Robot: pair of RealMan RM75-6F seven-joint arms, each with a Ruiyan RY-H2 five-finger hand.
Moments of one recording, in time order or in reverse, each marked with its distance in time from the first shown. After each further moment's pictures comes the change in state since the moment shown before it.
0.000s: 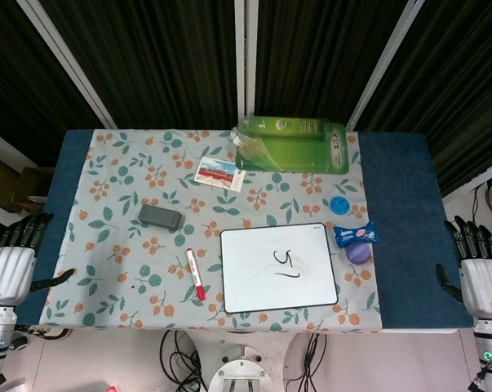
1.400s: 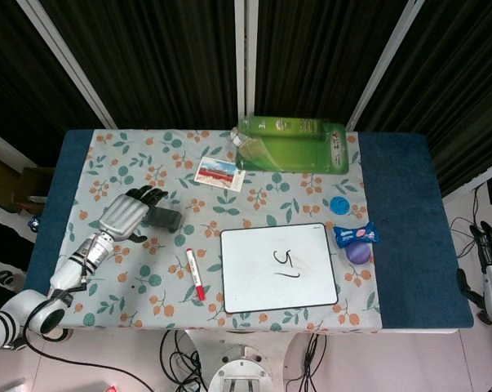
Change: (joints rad) left arm -0.536 -0.239 -0.081 0.307 -0.041 -0.646 -0.048; right arm -0.044 0.026 0.002 0.045 0.030 0.027 0.088
